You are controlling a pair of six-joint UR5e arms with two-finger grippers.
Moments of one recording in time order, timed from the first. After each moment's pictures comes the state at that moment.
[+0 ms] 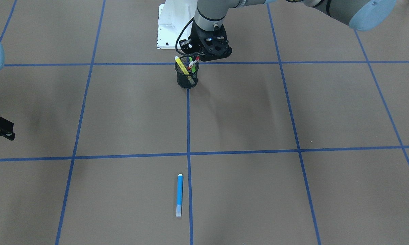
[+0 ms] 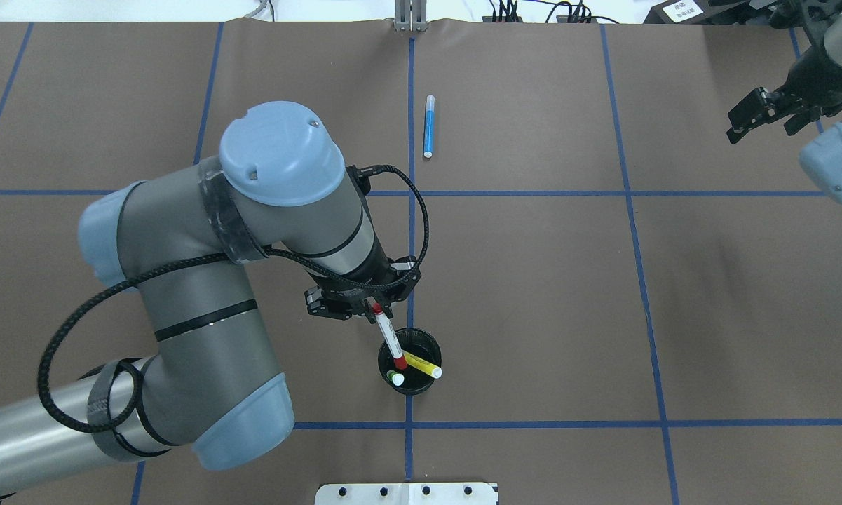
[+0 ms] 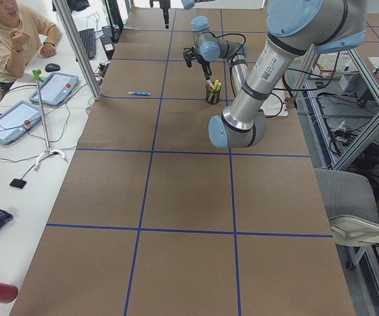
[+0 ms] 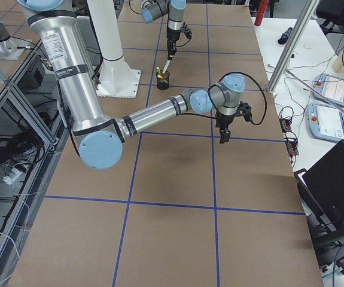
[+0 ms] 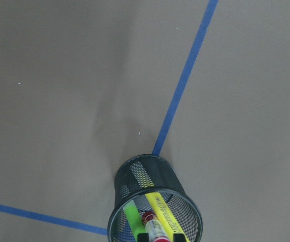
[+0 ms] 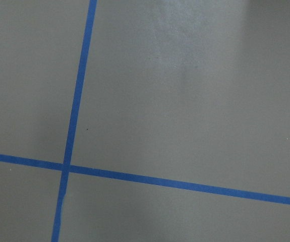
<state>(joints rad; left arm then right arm) -0.52 -2.33 -1.91 -1.35 -2.09 -1.53 1.20 -1.25 1.66 -1.63 2.26 0.36</state>
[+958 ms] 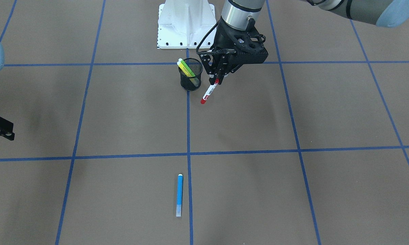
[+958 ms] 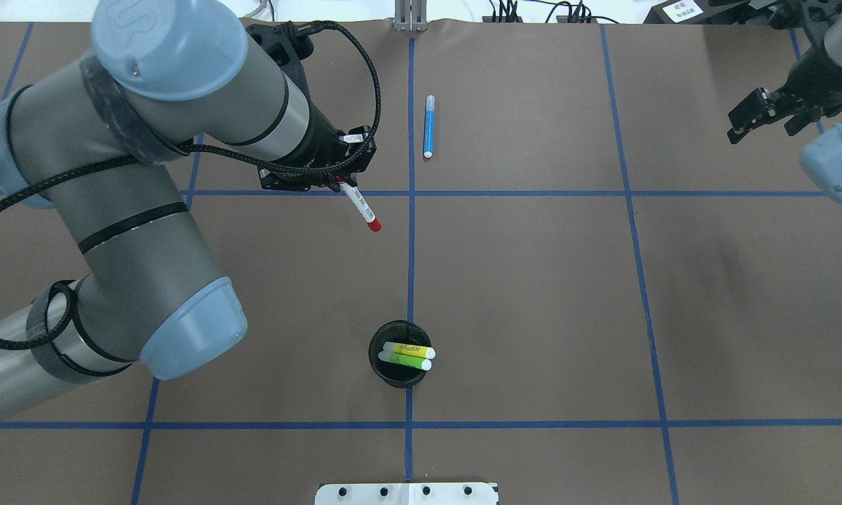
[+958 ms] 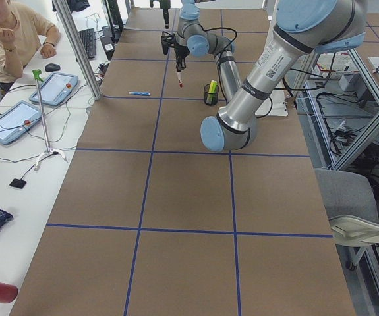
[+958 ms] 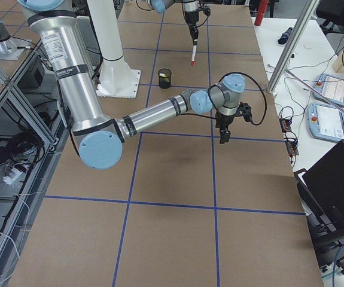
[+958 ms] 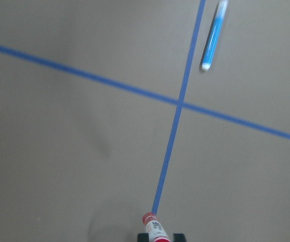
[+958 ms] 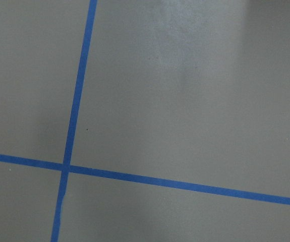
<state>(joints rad) -0.68 -2.33 -1.93 -1.45 -1.92 -1.43 1.20 -1.25 1.66 -1.63 2.26 0.36</state>
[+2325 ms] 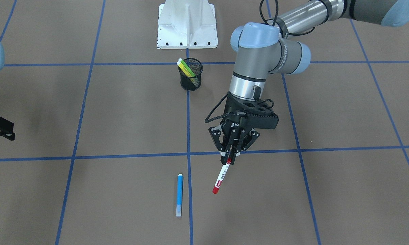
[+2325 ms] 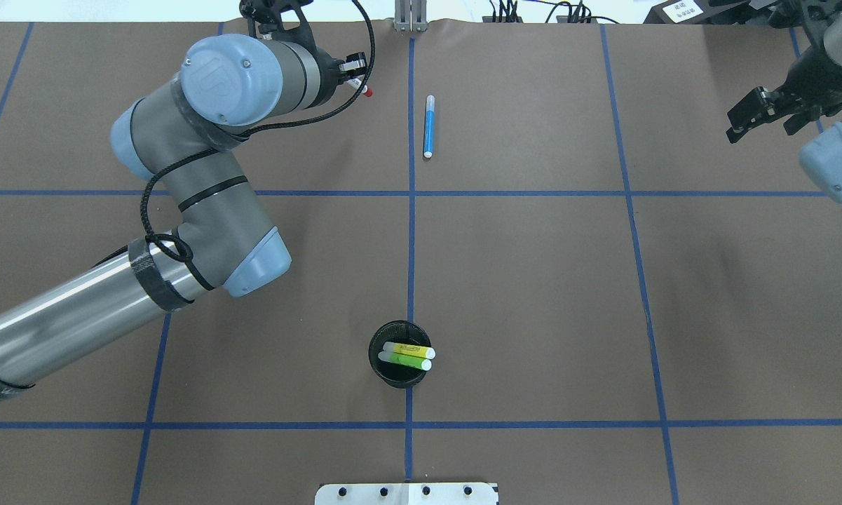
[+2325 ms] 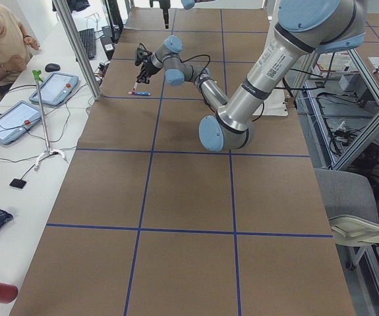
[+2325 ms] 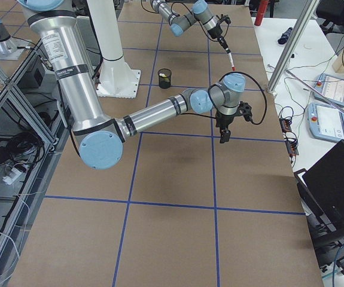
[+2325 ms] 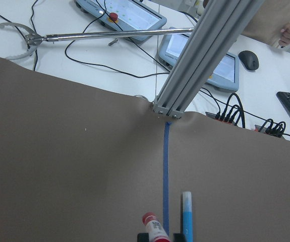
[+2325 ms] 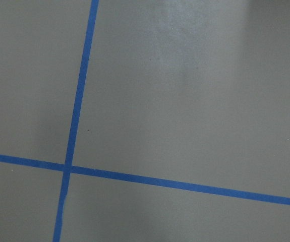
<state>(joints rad) -0.72 -2.36 -1.42 -2.11 -1.47 -1.31 1.20 -1.24 1.66 -1.63 2.26 0.37</state>
